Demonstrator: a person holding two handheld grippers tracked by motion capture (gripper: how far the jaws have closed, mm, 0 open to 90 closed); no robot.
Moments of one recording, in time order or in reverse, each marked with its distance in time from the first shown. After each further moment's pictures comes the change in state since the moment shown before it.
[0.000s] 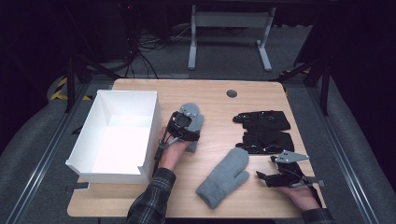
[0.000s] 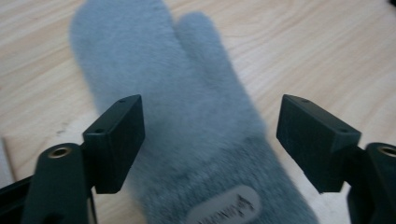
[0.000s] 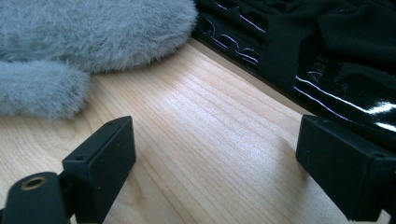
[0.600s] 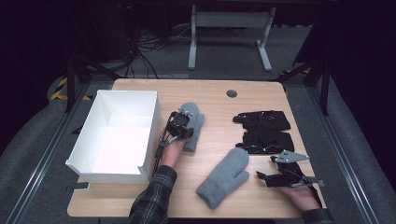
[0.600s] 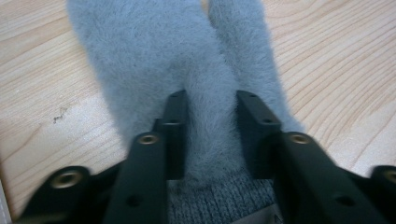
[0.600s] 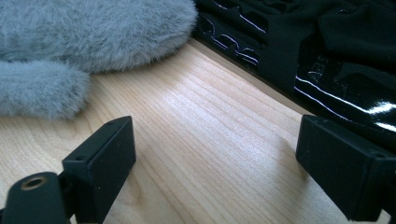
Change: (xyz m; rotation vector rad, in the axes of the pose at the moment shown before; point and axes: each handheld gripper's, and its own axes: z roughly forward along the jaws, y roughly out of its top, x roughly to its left) left arm 0.010 -0.005 0.018 0.067 -0.011 -0.050; right arm 0.000 0.000 0.000 0.001 0.000 0.000
